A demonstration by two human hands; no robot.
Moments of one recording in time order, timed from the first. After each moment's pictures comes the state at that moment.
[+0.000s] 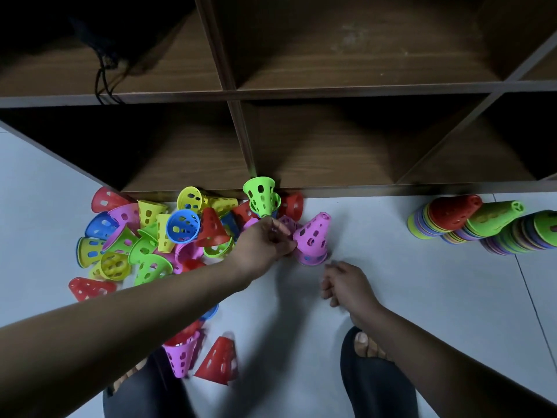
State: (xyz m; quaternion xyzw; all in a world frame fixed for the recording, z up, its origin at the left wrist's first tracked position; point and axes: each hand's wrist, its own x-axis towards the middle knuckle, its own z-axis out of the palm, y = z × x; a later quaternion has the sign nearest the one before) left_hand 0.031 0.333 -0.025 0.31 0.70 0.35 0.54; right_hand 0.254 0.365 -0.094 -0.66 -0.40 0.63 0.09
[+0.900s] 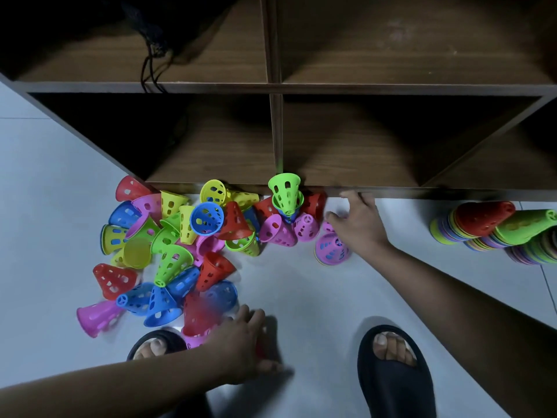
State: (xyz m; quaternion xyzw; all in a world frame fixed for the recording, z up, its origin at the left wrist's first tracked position) left_hand 0.022 0.165 -0.068 0.56 0.70 -0.18 0.41; right_hand 0.187 0.455 -0.061 -0.60 -0.73 0.32 0.07
